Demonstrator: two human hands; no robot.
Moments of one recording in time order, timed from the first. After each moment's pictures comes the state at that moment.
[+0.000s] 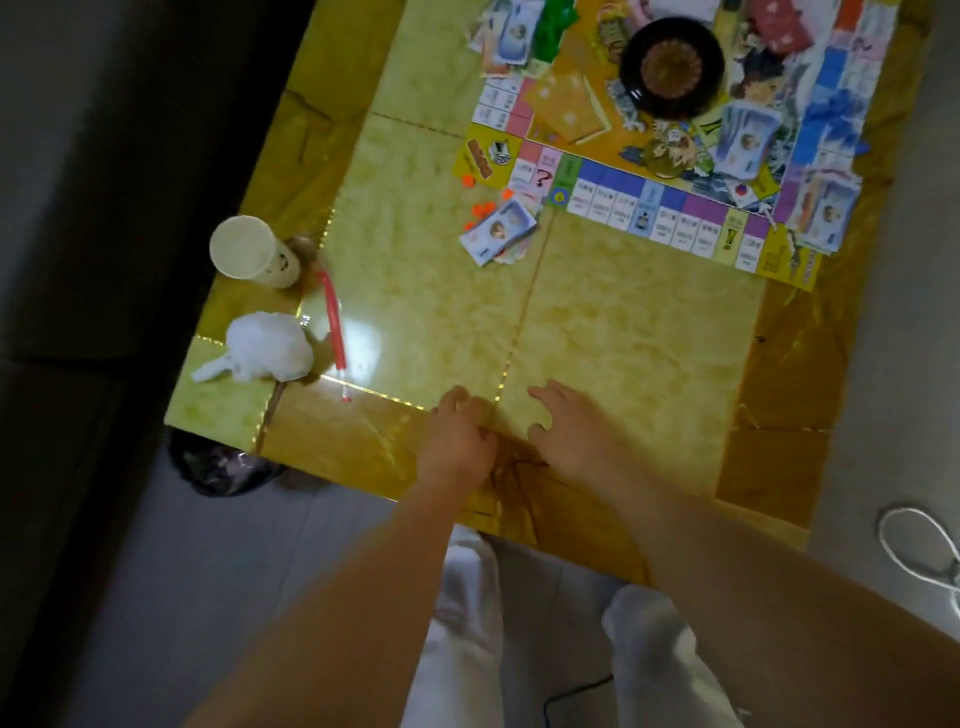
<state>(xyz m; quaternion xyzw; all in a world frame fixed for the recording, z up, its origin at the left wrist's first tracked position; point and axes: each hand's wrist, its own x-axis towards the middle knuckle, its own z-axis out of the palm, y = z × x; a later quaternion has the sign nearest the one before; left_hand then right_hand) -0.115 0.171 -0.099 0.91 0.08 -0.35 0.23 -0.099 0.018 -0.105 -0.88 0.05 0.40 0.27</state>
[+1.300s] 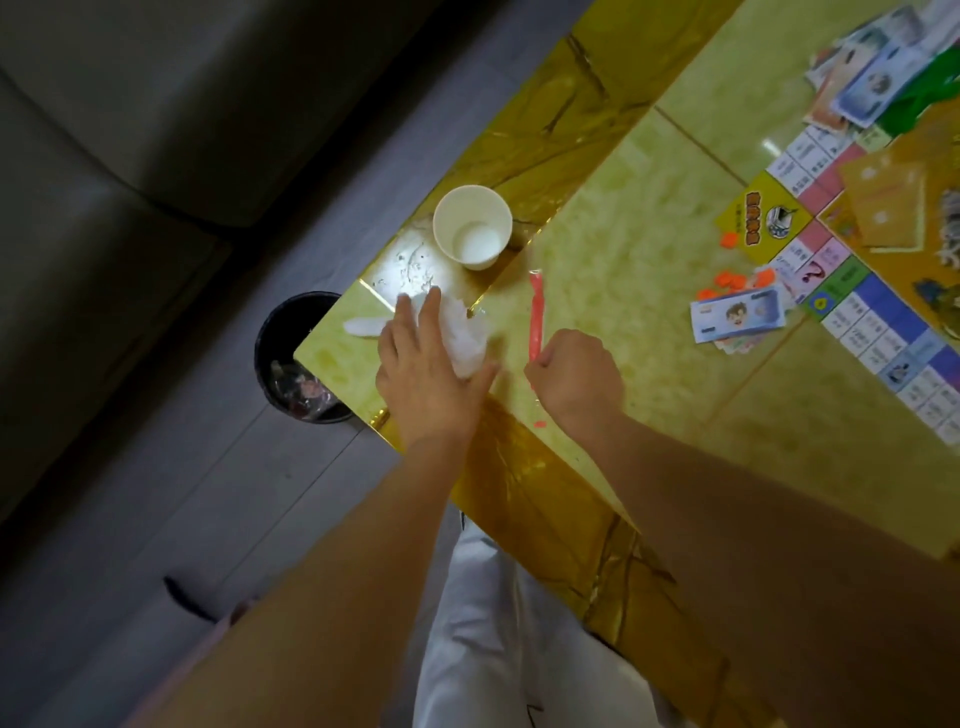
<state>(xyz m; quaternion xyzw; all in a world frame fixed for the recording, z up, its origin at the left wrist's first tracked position) -0.063 0.340 -0.106 0.89 0.39 -0.07 0.25 0.017 0.224 -0.143 -0.92 -0.05 0.34 0.15</state>
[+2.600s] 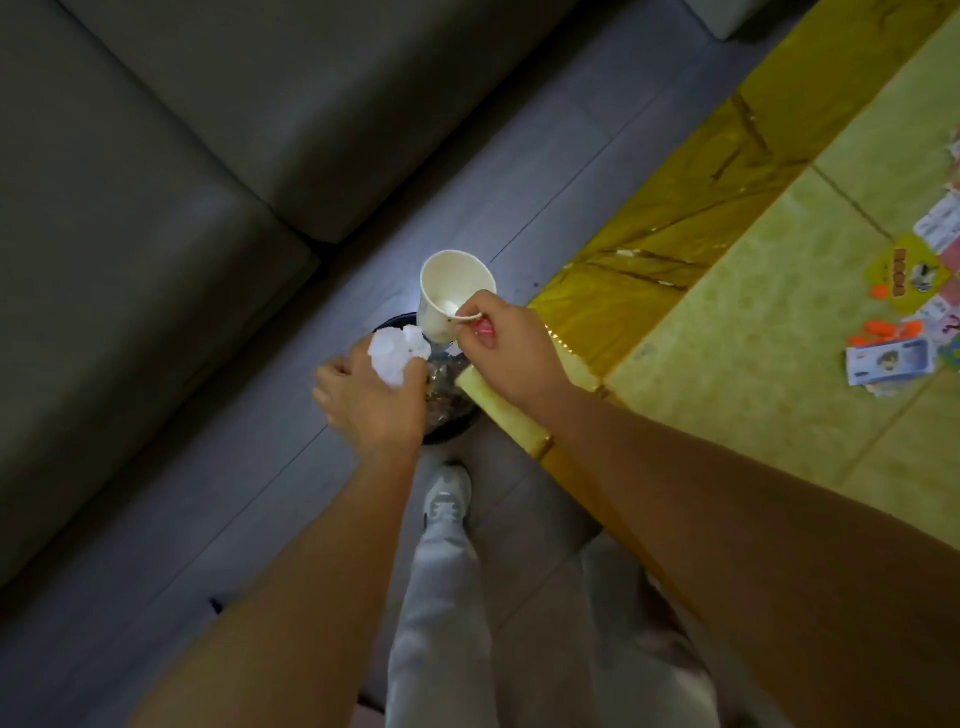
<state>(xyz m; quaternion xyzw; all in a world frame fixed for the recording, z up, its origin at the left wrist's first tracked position) -0.141 0.554 -0.101 0.76 0.57 -0.01 0.31 -0.038 0.461 -0.102 -0.86 -0.21 0.28 0.38</state>
